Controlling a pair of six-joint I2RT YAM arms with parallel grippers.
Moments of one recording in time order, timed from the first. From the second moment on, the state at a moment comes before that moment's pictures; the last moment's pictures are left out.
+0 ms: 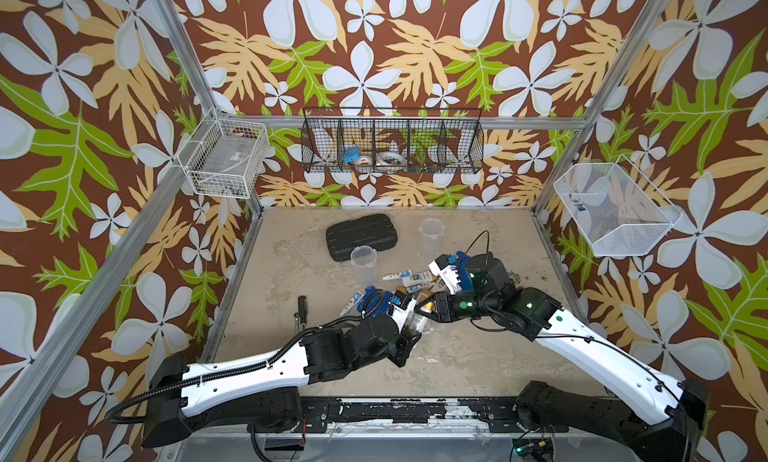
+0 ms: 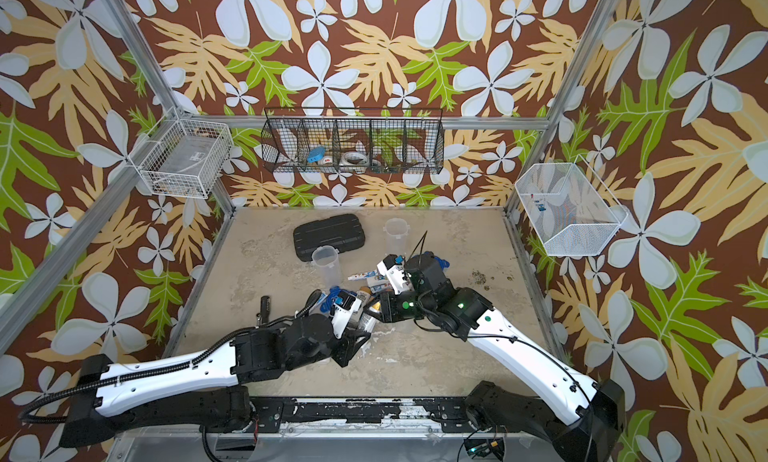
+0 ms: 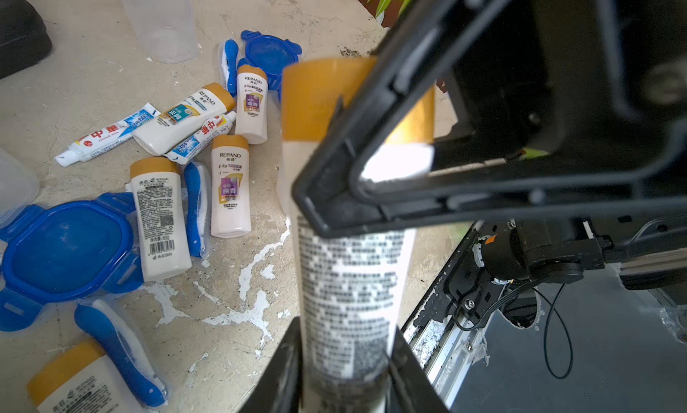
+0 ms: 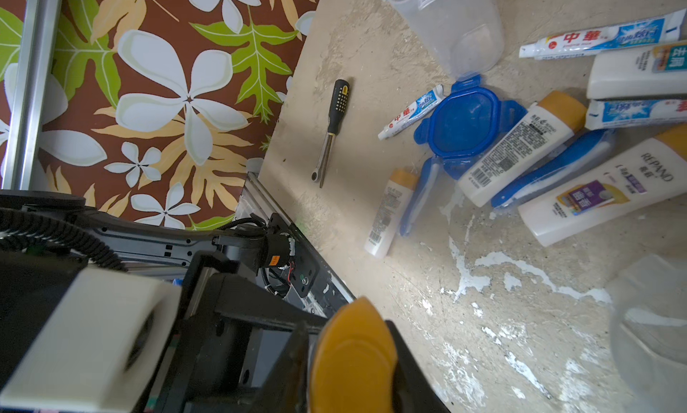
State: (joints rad) left arm -1.23 1.07 0.81 -0.33 -0.21 -0.56; right arm 0.71 1.11 1.01 -0.58 -0.51 0.61
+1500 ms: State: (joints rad) left arm -0.95 1.00 0.62 -0.63 -0.16 -0.98; right arm 0.66 1.04 0.97 -0.60 0.20 0.21
